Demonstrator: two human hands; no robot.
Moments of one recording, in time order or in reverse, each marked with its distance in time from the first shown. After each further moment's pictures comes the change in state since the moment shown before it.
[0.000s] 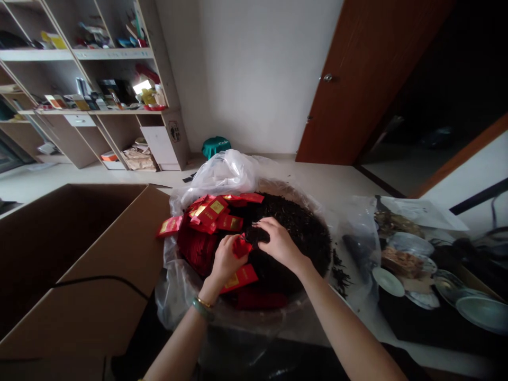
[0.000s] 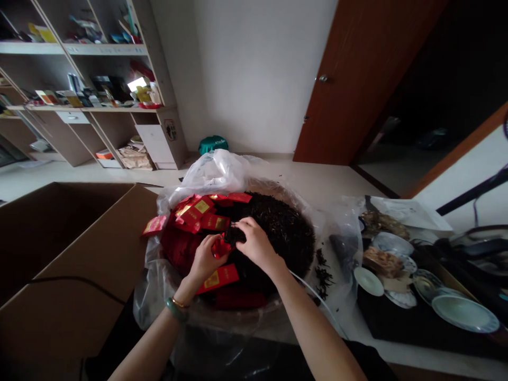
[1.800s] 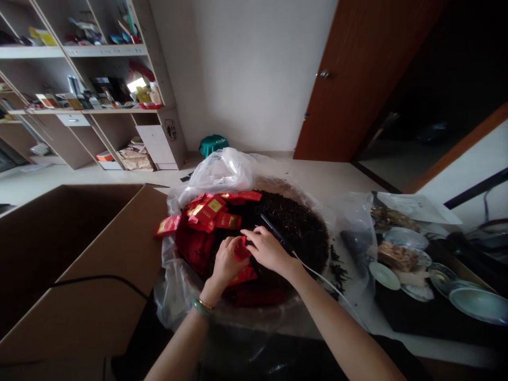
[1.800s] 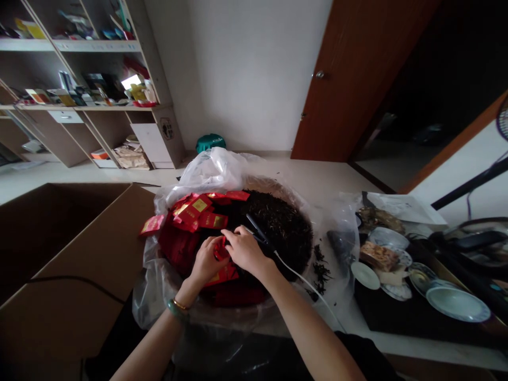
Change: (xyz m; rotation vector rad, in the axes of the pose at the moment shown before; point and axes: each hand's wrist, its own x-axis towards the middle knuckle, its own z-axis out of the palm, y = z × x) left_hand -0.010 0.000 0.008 0.082 -0.024 0.065; right_hand -0.007 -0.022 0.016 -0.232 -0.262 0.047
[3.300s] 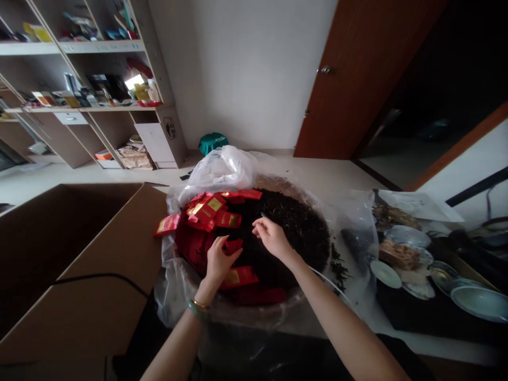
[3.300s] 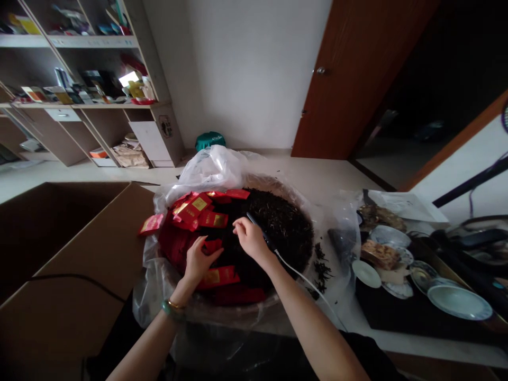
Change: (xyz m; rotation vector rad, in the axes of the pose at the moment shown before) left_hand 0.000 -0.014 -0.011 -0.044 0.140 -0.155; right_hand 0.013 0.024 0.015 0.435 0.219 0.182
